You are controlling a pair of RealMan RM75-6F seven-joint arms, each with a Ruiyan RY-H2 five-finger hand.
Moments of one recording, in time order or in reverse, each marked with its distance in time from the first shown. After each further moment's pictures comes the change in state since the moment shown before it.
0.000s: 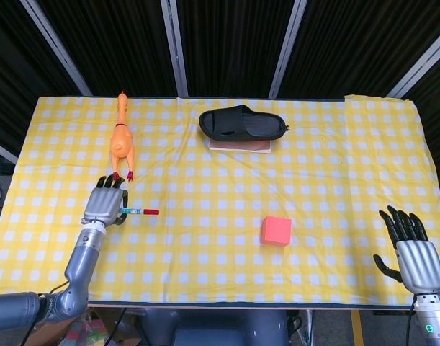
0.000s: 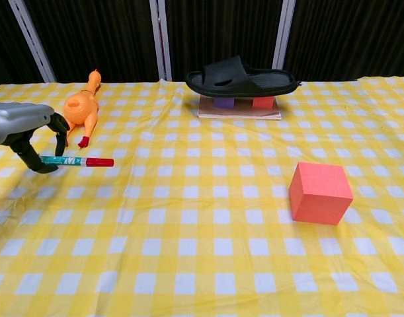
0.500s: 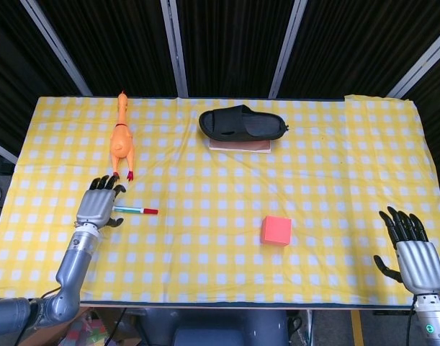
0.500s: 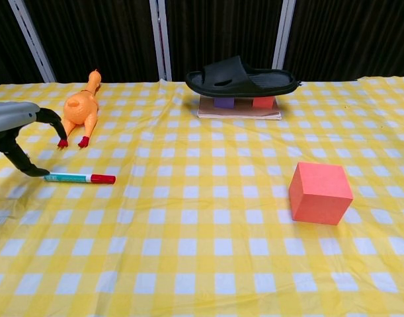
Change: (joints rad) left arm 0.066 0.036 0.007 -0.028 0.109 0.022 -0.136; right arm 0.000 0.004 -0.002 0.001 -0.001 -0.002 0.003
